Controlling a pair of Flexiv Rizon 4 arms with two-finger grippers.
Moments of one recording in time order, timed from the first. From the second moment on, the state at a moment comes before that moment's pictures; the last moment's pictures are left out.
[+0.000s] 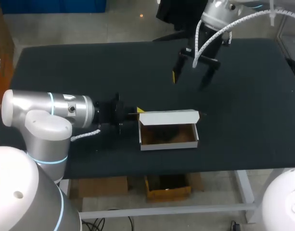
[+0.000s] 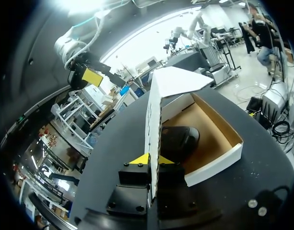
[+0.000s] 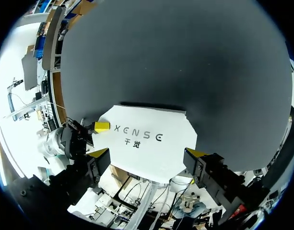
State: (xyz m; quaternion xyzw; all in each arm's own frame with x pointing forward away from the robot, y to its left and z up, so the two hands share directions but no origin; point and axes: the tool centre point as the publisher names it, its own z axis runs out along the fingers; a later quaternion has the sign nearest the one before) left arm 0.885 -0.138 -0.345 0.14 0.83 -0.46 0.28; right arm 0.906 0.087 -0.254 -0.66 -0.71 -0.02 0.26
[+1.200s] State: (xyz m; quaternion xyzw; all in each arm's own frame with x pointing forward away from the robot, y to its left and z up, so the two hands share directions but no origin) left arm 0.875 -0.140 -0.350 0.17 0.82 -0.45 0.31; right arm 0.860 0.063 -0.309 -0.68 -0.65 0.05 0.33
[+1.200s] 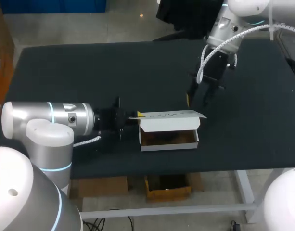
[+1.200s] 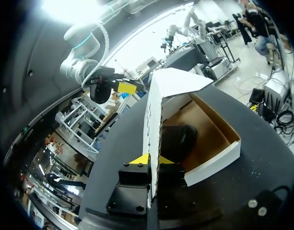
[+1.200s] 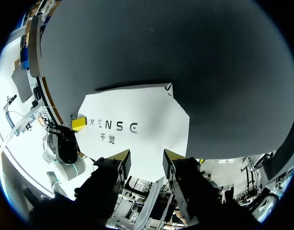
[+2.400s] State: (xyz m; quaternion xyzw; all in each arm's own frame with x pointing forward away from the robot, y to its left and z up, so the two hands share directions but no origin) left arm 0.869 -0.138 -0.353 0.16 0.81 -0.45 0.33; right arm 0.845 0.057 -0.324 -0.68 -0.65 0.05 0.33
